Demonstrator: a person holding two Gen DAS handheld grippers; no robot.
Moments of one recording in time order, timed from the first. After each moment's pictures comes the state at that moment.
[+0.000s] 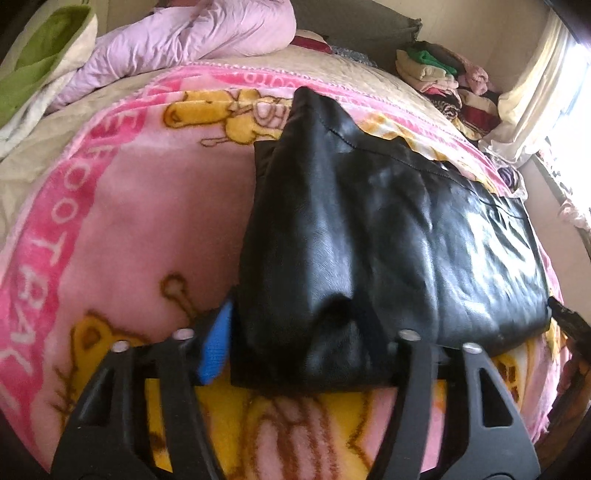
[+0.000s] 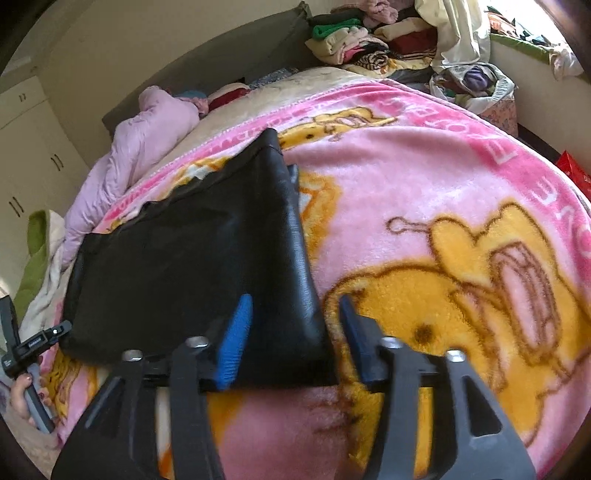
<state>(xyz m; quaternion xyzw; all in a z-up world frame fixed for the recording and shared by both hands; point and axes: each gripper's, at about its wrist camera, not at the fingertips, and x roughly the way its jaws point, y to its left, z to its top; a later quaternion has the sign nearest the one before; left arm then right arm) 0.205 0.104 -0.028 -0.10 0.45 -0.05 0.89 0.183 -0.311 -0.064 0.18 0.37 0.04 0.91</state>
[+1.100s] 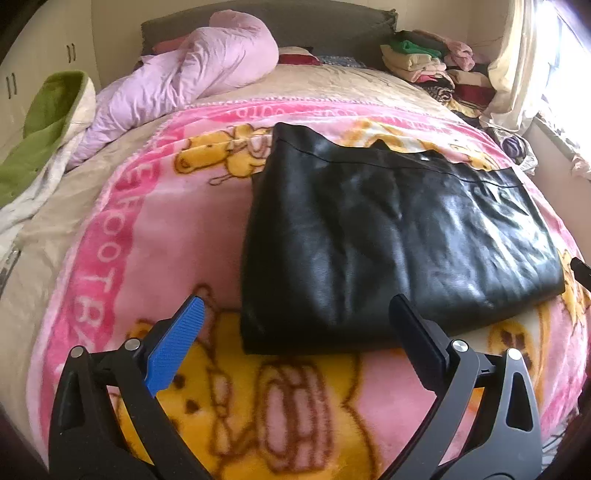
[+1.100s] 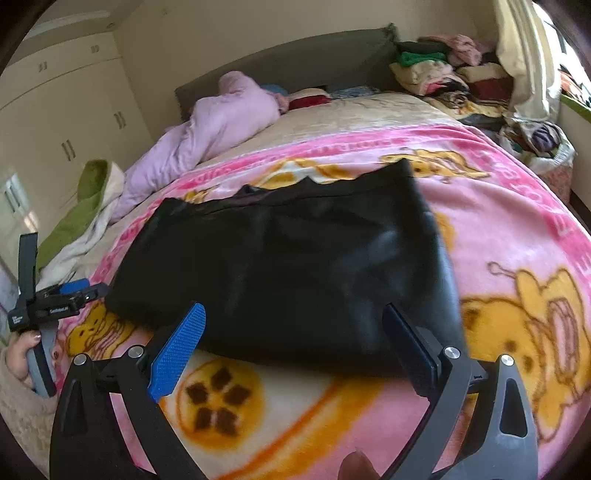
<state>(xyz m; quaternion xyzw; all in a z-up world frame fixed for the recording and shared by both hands) 0.173 0.083 0.007 0.00 0.42 -0.03 0.91 0.165 -0.212 -0.020 0.09 0.33 0.15 0.93</state>
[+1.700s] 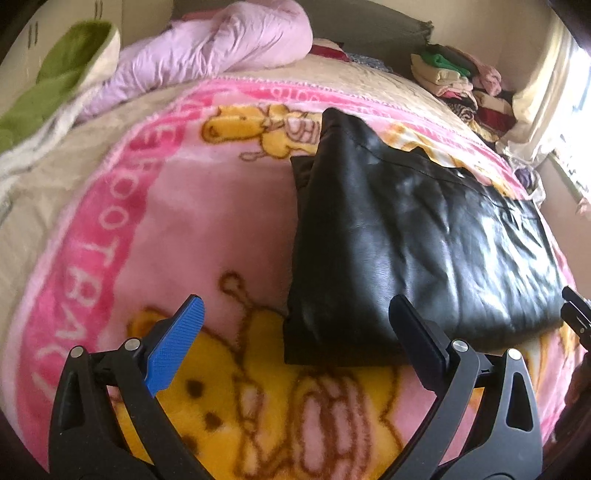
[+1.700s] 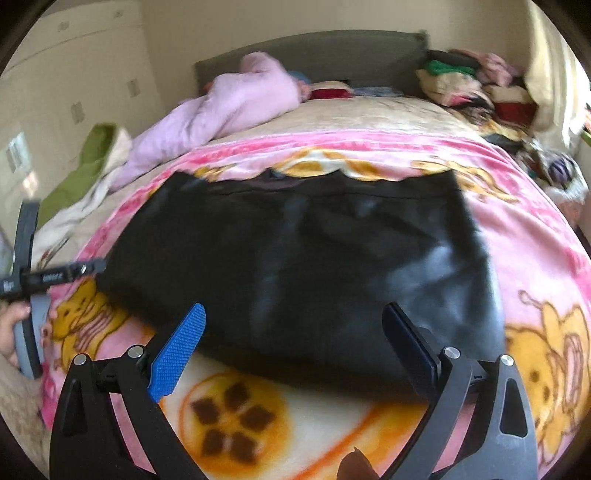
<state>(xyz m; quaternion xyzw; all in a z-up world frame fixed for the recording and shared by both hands) 0.192 0.129 -0.018 -0.09 0.44 -0.01 0.89 0.192 -0.173 -0.028 0.04 0.34 0.15 0.93</state>
